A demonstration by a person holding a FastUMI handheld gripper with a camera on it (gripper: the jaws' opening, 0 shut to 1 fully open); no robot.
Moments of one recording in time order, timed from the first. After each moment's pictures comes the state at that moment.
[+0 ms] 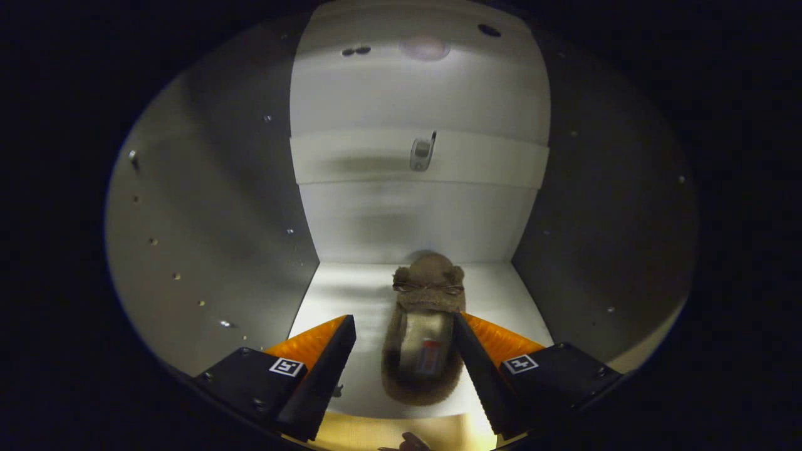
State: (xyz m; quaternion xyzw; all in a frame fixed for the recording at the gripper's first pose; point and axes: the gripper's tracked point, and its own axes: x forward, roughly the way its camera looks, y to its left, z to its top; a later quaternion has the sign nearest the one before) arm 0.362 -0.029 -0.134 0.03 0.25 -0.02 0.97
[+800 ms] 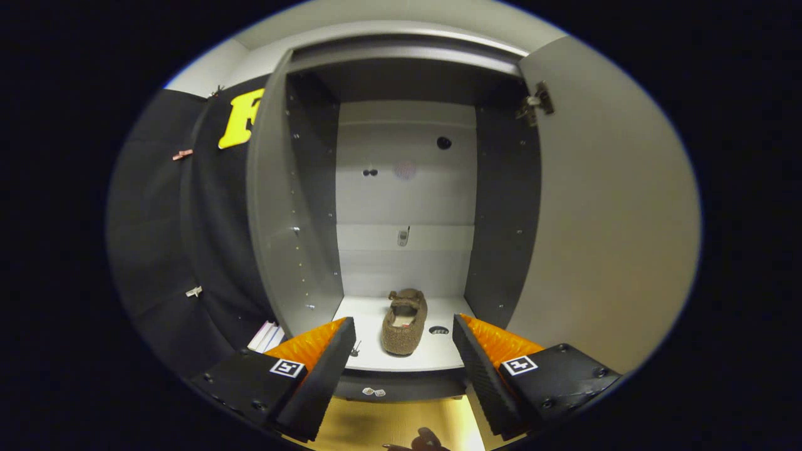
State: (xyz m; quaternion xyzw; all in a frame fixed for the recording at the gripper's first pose) arm 0.157 -0.045 -0.005 0.03 0.08 -0.02 1.00
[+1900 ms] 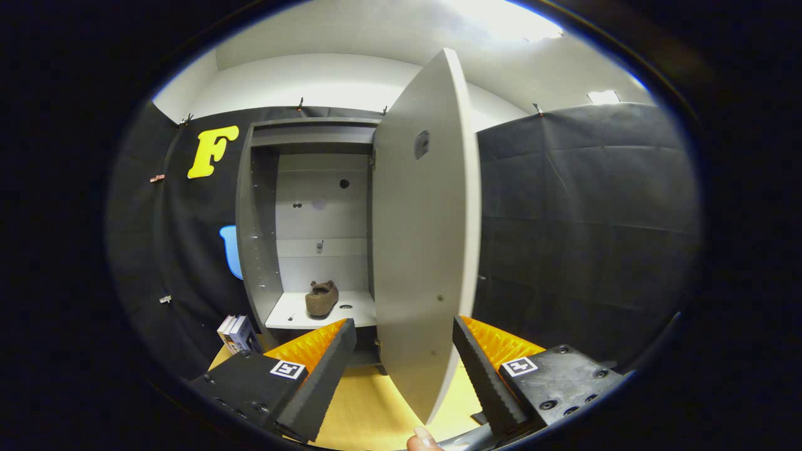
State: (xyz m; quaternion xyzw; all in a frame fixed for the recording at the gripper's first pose) arm -0.117 -0.182 0.008 0.03 0.02 -0.19 0.98
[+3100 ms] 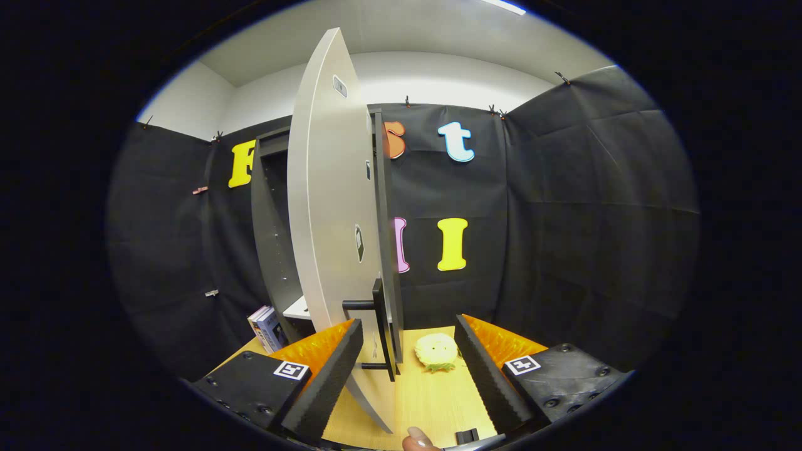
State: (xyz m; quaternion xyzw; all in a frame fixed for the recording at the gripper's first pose) arm -0.075 -0.267 -0.006 0.07 0.04 0.00 1.00
